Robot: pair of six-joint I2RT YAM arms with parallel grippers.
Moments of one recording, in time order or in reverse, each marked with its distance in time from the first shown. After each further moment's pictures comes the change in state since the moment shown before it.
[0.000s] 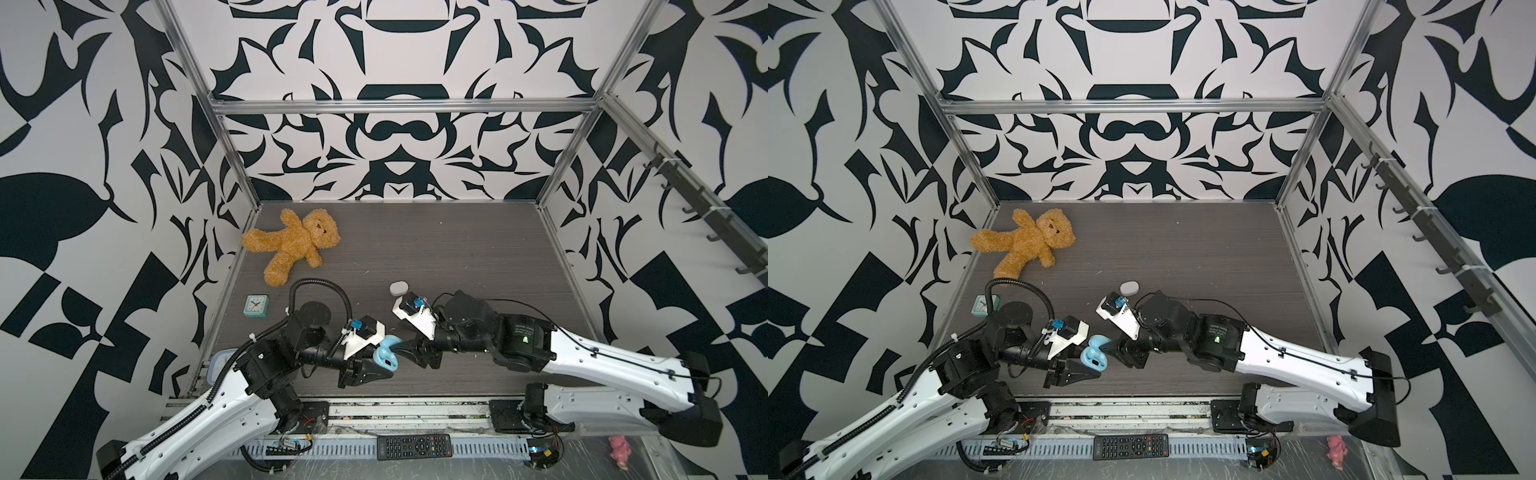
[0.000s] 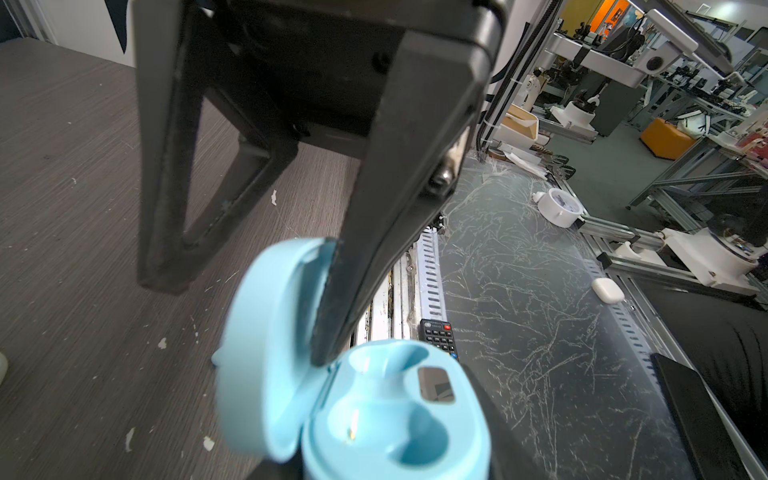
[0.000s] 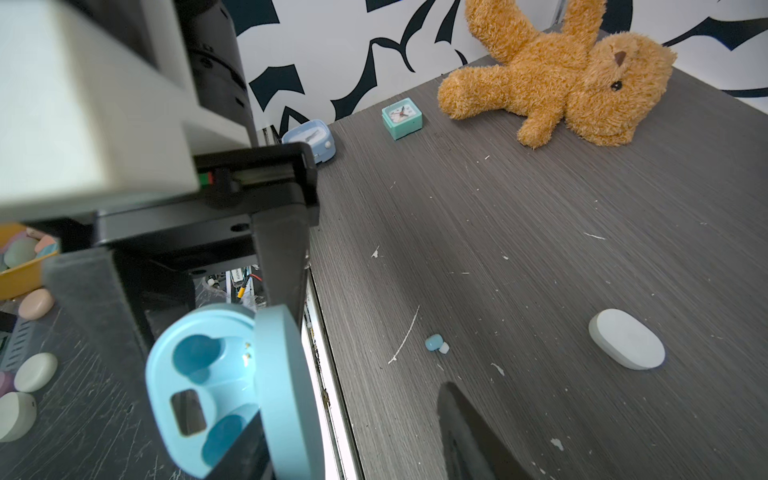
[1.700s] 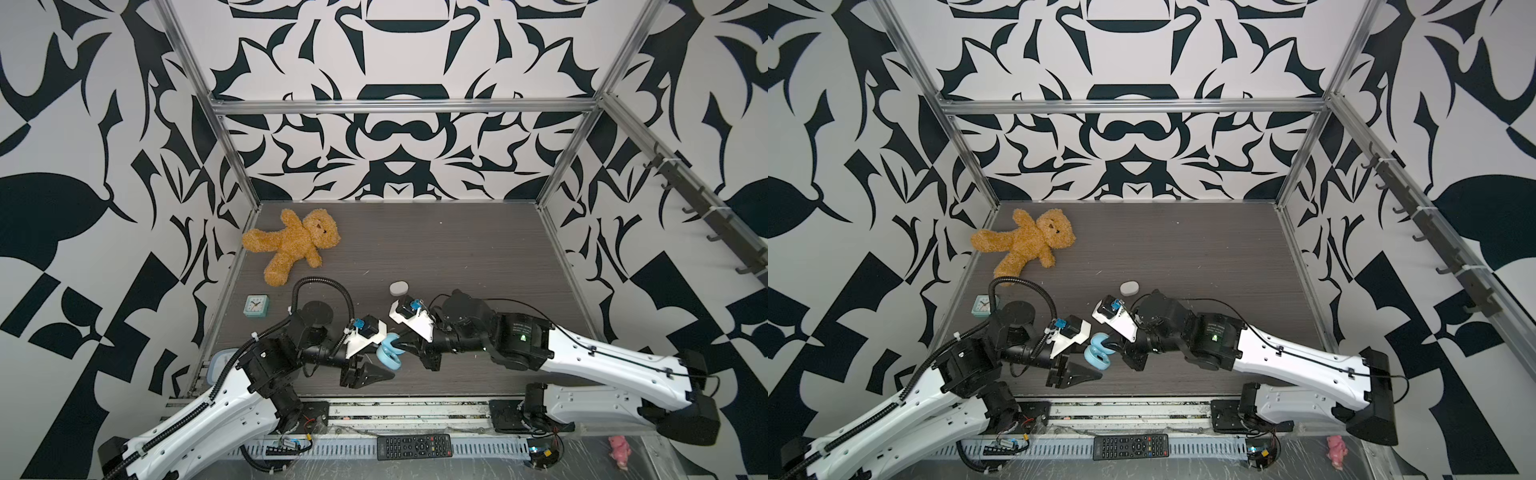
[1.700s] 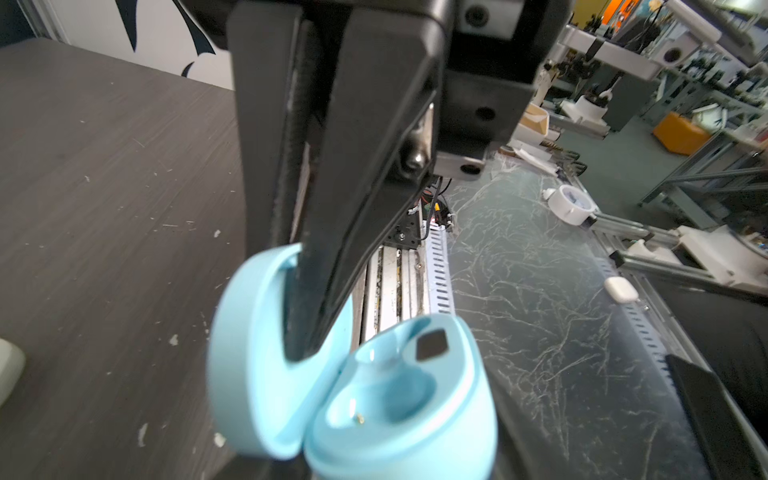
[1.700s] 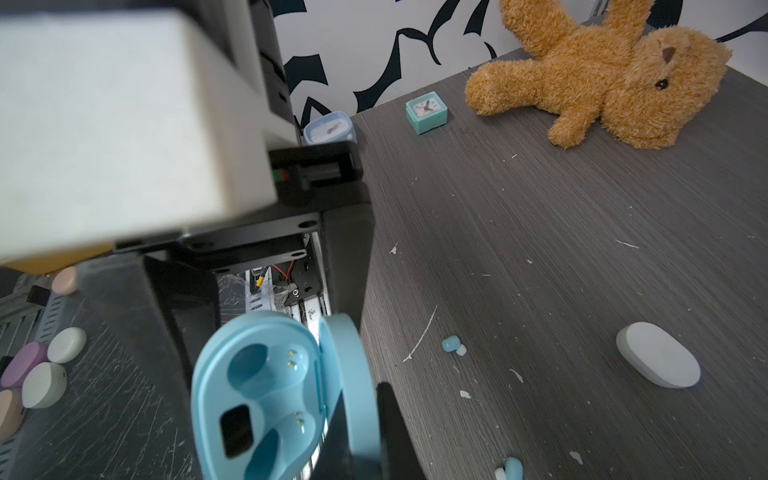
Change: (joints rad) left arm -0.003 0.018 0.000 0.012 -0.032 -0.002; right arm 0.000 0.017 0.018 -0.016 -0.055 -0.029
